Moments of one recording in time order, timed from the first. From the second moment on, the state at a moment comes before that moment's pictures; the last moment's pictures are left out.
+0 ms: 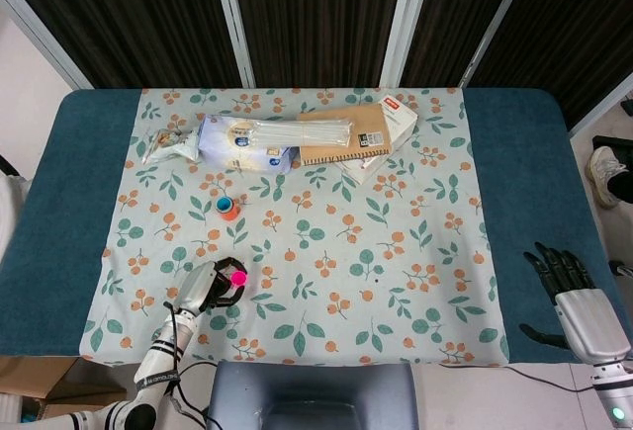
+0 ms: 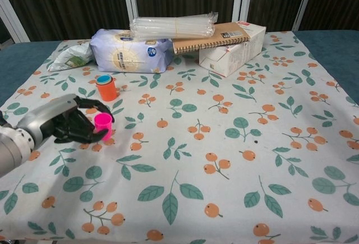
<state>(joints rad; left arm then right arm) -0.48 -1.67 -0.21 -1.53 1.11 1.02 -0.10 0.07 -1.03 -0.03 -1.60 -1.64 1.47 0.05</state>
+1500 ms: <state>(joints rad) -0.75 -1.82 -0.45 -1.01 0.94 0.82 -0.22 0.09 -1.04 -0.01 -1.60 -1.59 1.43 0.03</state>
